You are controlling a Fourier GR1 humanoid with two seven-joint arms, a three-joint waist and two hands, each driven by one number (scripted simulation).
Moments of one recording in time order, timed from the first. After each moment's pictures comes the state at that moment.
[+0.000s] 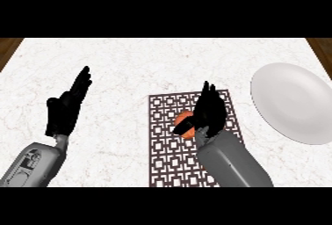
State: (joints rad) left arm -0.29 0.41 -0.26 -1.37 0.19 0.27 0.05; right arm -0.54 -0.01 0.47 -1.31 0.79 -0.18 1.25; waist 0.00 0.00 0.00
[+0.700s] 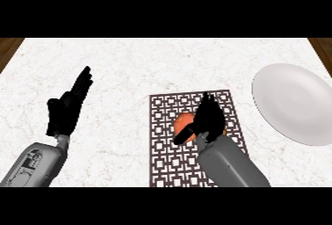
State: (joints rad) left arm -0.29 0.39 -0.24 -1.36 0.17 0.25 0.04; right arm -0.49 -0.01 0.49 -1.25 0.73 -0.18 1.24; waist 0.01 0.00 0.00
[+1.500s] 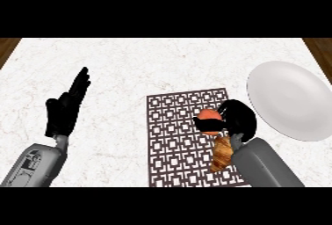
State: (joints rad) left arm -0.27 0.37 -0.20 -1.36 0.14 0.24 0.04; right arm -0.40 -0.23 0.46 -1.27 0.73 -0.15 0.99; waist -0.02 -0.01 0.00
